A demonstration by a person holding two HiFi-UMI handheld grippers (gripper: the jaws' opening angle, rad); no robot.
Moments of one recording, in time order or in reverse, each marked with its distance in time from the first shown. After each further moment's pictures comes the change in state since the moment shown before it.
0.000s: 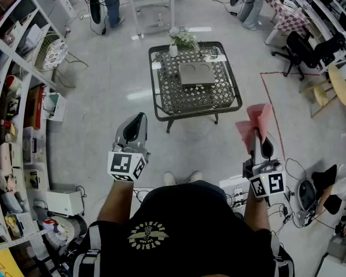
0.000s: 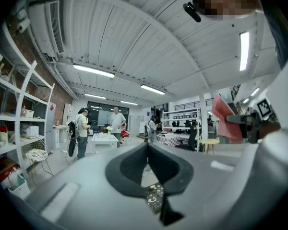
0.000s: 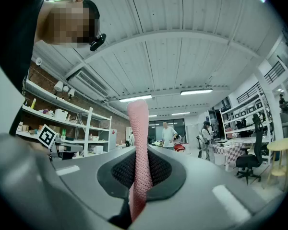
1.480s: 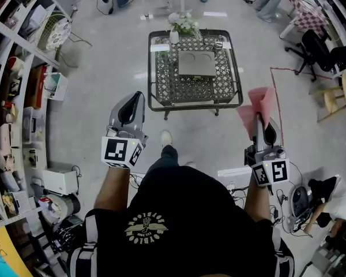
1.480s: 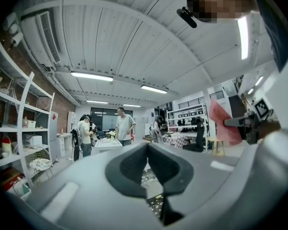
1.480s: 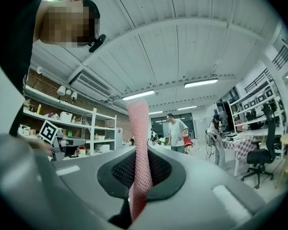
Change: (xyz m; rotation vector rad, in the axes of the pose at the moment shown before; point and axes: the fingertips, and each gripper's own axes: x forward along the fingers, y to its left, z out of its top) left arm 0.091 -0.046 0.016 0.062 -0.020 0.062; right arm 0.062 -0.101 -0.026 0.042 0.038 0.098
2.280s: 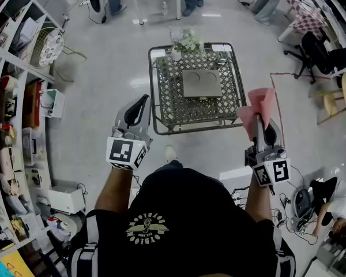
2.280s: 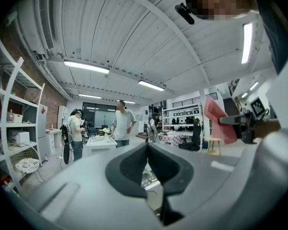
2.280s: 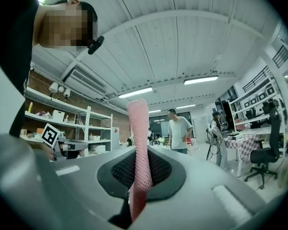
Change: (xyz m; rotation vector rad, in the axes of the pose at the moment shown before) left arm 0.126 0.092 -0.010 -0.017 0.037 -0.103; right arm 0.150 -0.003 -0.001 0.012 0.012 -0.026
